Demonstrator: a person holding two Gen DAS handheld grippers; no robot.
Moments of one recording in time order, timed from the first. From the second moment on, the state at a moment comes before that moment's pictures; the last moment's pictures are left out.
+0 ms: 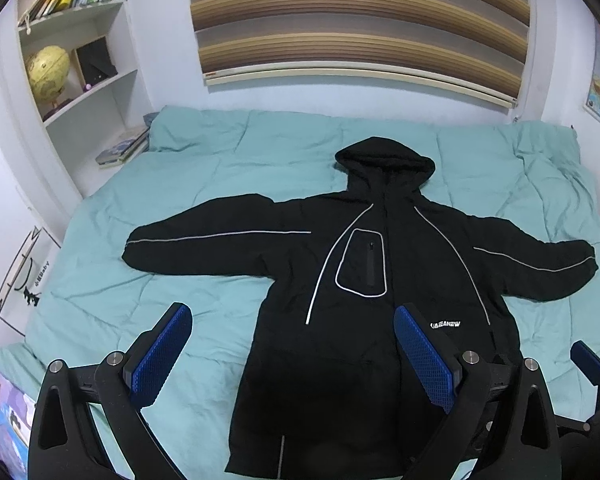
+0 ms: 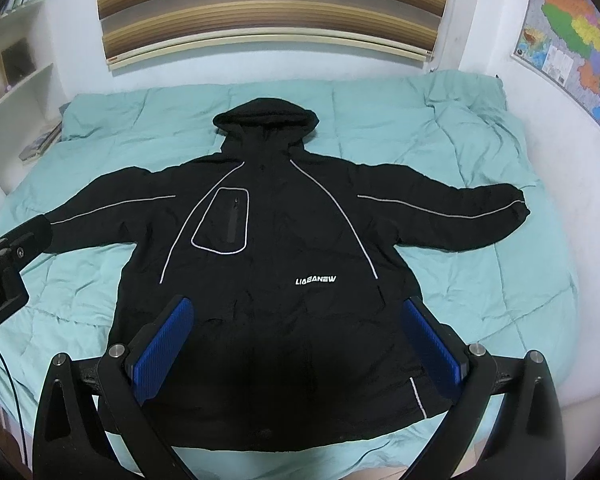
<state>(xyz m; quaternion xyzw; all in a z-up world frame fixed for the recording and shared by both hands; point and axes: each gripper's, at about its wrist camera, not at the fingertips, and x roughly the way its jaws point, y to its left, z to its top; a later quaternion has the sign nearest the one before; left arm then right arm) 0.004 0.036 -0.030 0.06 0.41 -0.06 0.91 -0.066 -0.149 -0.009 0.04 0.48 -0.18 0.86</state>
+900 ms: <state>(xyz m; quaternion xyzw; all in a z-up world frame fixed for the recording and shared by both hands) 0.003 0.034 -0.027 0.04 0.40 -0.08 0.91 -0.077 -0.143 0.000 0.04 0.47 -0.19 0.86</state>
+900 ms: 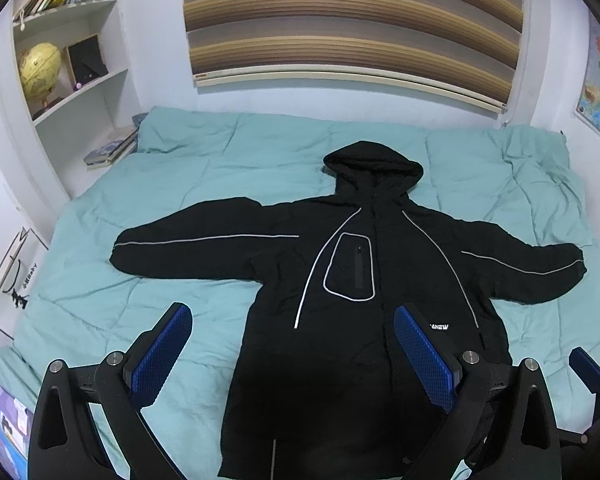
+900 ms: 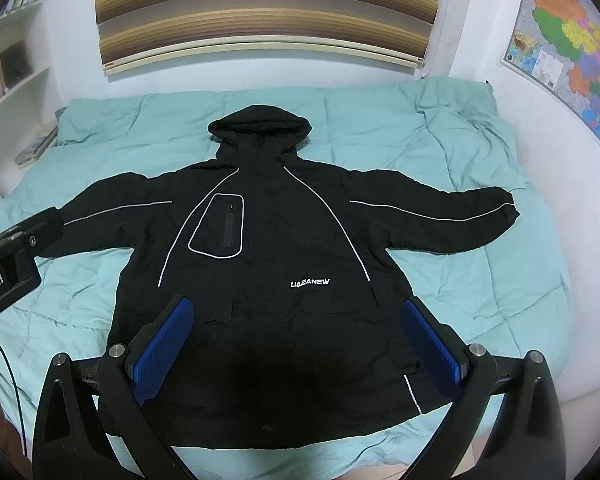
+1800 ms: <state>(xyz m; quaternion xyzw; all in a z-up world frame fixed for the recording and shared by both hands) -0.005 -0.182 -0.063 0.06 0.45 -0.10 0.89 -0.088 -0.421 -0.026 0.11 0.46 -0.23 0.85</state>
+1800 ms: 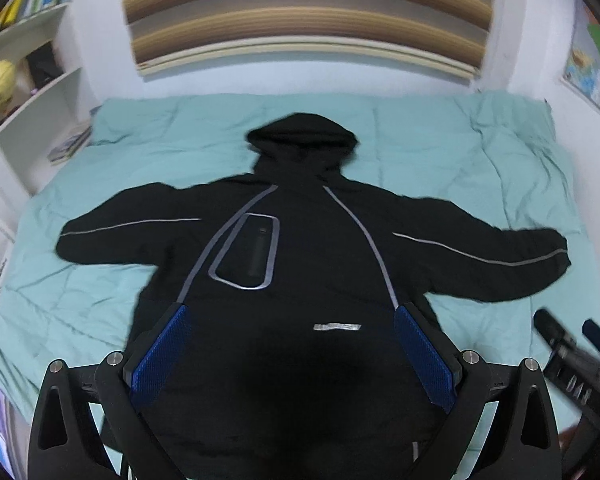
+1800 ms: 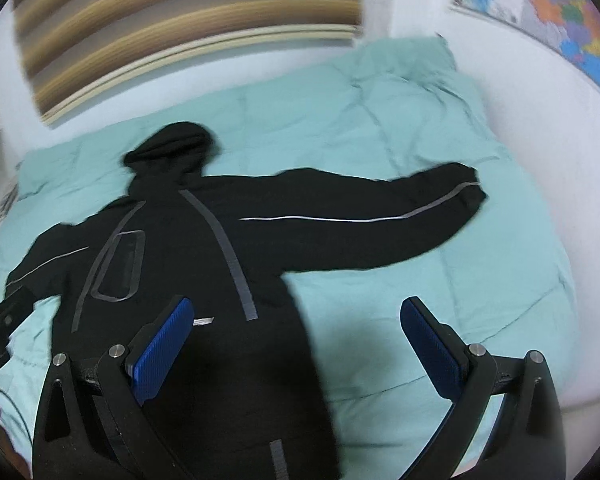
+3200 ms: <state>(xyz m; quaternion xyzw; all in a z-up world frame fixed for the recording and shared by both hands) 0.195 -0.470 -0.340 0.14 0.57 -0.27 0.77 -0.013 -0.781 -0.175 0.26 0.42 -0.34 0.80</state>
